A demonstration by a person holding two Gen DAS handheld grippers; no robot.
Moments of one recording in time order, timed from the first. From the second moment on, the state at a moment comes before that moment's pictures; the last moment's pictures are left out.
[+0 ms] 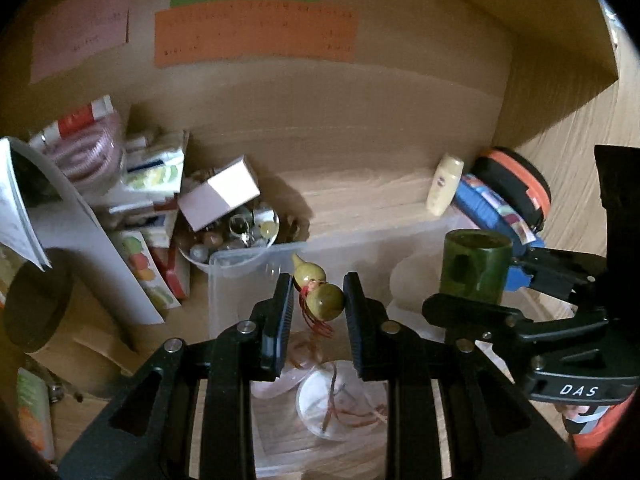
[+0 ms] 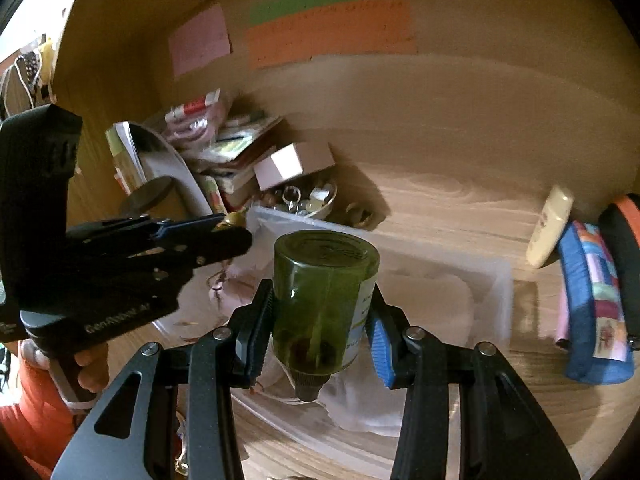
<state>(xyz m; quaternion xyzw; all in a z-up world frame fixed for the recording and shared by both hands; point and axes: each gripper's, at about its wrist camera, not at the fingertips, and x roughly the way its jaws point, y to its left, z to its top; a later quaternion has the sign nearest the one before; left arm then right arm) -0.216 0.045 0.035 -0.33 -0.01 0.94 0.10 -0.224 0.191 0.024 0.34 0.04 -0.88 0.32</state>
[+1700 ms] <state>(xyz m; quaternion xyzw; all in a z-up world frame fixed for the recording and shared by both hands) -0.221 0.044 0.014 -0.35 -0.01 0.93 0.12 -0.217 0.181 -0.002 0.32 0.08 -0.88 0.33</state>
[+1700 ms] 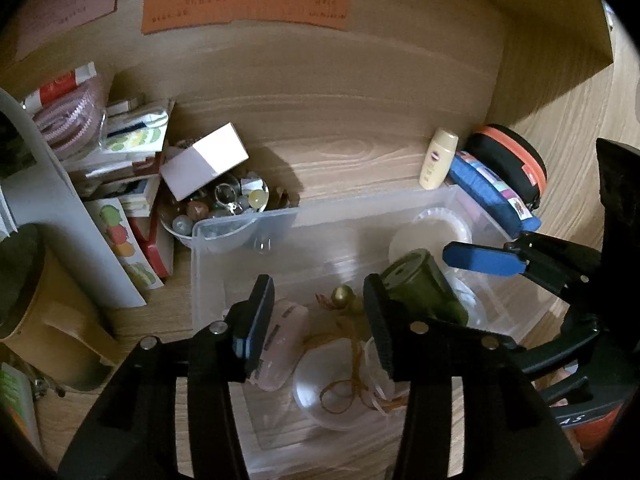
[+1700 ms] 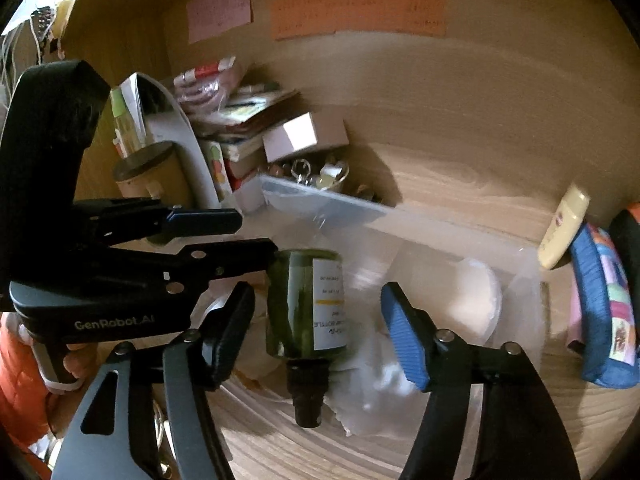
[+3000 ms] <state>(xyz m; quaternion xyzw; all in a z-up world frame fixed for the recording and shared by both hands) -0.123 0.028 0.090 -0.19 0.03 0.98 0.04 -0.161 0.222 0.057 0.25 0.04 -0.92 0.31</state>
